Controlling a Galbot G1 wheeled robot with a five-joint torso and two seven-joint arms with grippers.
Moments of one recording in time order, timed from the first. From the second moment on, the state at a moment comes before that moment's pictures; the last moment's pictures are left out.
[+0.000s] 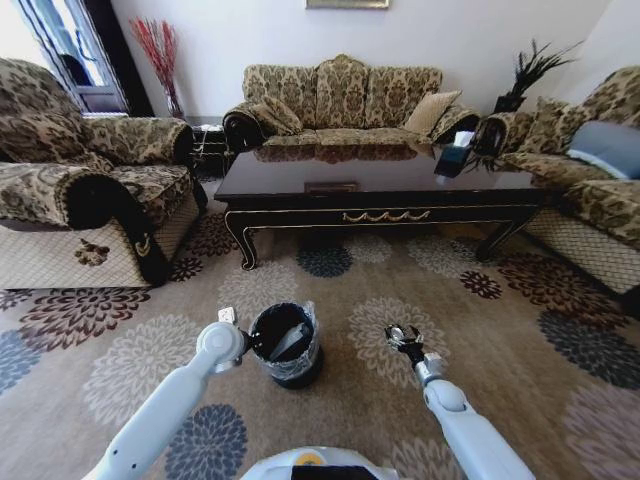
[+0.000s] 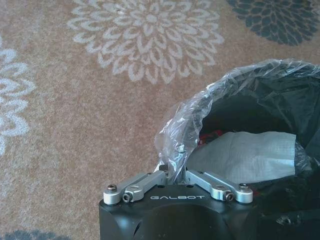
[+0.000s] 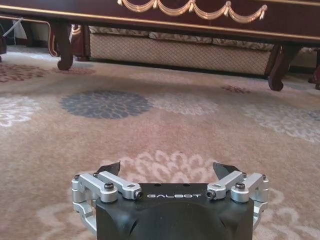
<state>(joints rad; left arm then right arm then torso) 0.96 -1.01 -0.10 -1.96 -1.69 0.71 -1.20 -1.11 1.10 0.39 1.13 0.37 0.23 -0.10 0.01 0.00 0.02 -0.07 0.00</state>
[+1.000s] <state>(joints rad) 0.96 -0.99 -0.09 -1.97 -1.69 0.70 -1.21 -0.79 1.12 0.29 0.61 0.31 0.28 -0.21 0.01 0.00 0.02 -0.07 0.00</state>
